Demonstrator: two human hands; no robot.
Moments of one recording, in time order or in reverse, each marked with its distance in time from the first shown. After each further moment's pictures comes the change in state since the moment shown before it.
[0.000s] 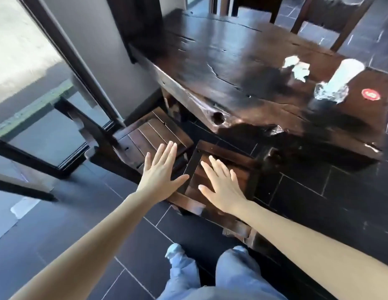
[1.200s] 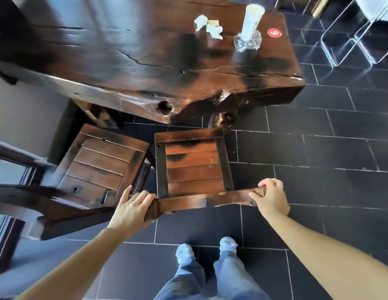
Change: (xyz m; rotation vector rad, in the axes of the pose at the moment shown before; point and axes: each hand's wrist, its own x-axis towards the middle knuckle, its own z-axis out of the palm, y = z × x) left_hand 0.067 -0.144 0.080 0.247 -0.092 0.820; right_hand -0.091 0.046 0.087 0.307 0.482 1.225
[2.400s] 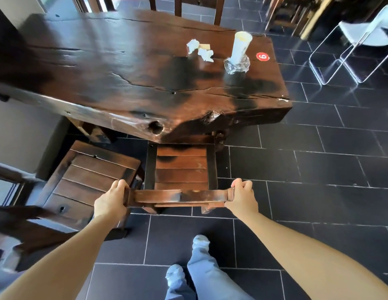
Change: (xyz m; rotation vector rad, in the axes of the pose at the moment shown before) left_hand 0.081 -0.026 -0.036 -0.188 -0.230 -0.650; right_hand 0.050 -0.054 0.002 -0.150 -0.163 -0.213
